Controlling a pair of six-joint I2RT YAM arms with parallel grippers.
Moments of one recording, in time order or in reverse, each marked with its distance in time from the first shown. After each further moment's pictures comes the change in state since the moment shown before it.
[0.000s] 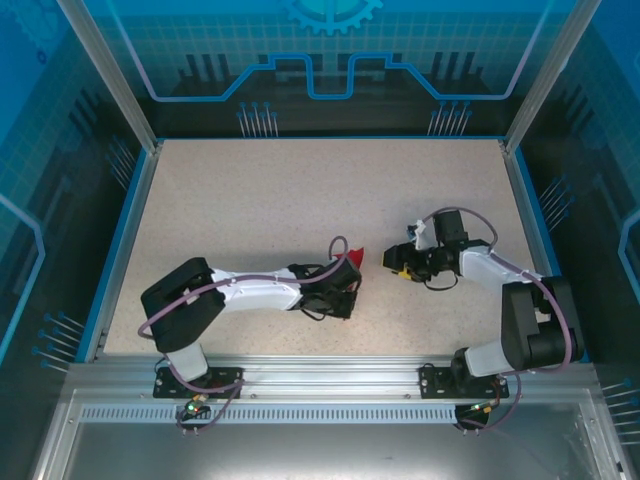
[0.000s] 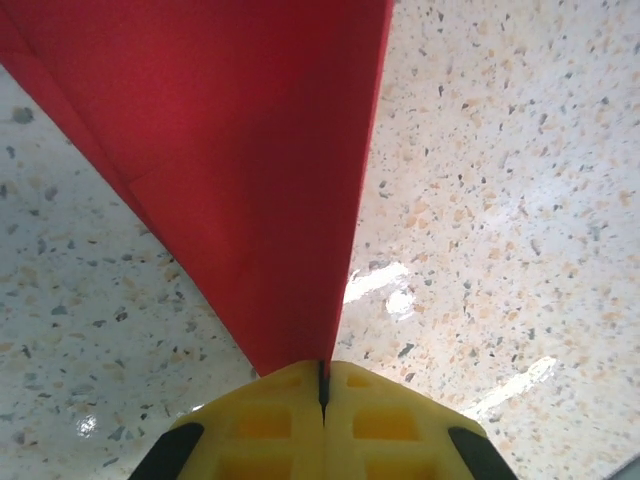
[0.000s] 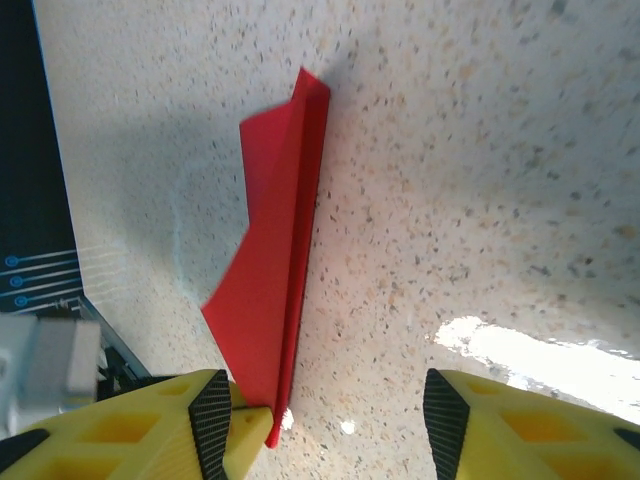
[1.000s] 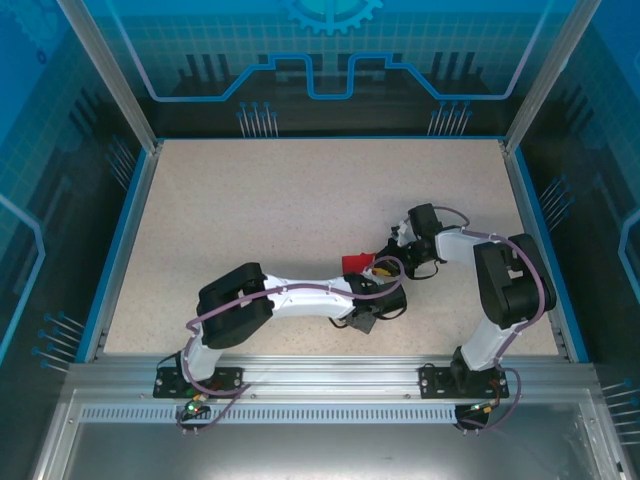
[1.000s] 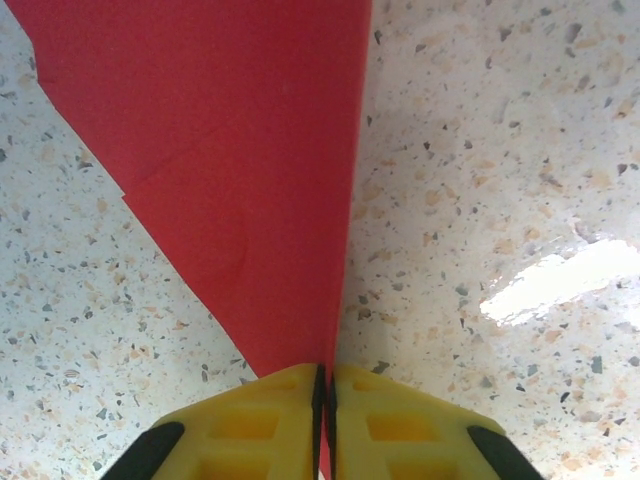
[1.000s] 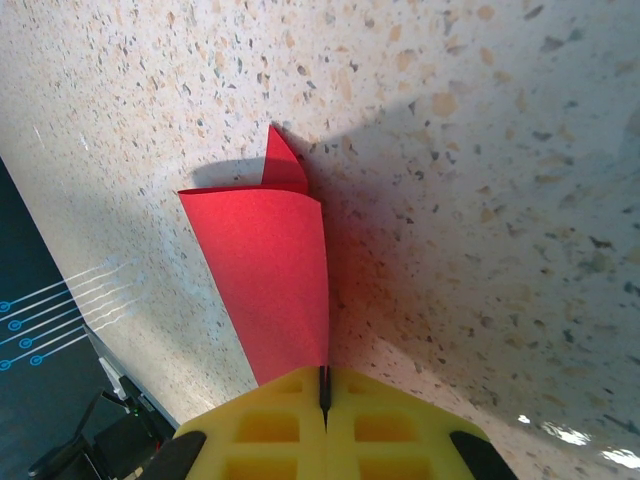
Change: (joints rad) left arm -0.204 0.308 0.458 -0.508 -0.359 0.050; right arm 0.090 0.284 0.156 0.016 0.039 0.185
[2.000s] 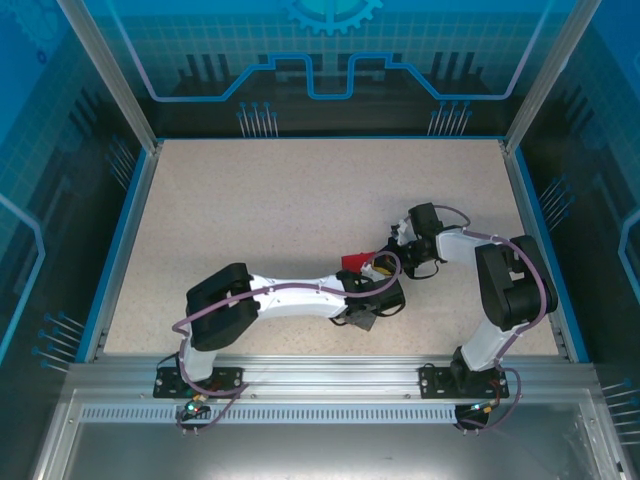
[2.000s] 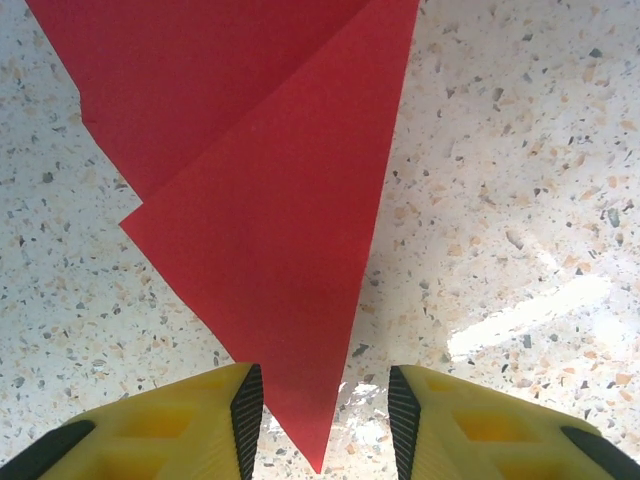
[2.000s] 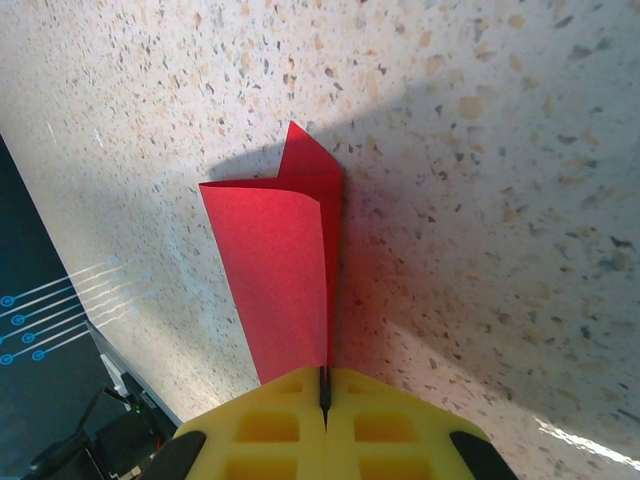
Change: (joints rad) left arm 0.000 -0.071 -0.026 0.034 -0.002 0.000; right arm 0.000 -0.014 0.000 0.003 -0.005 -0.006
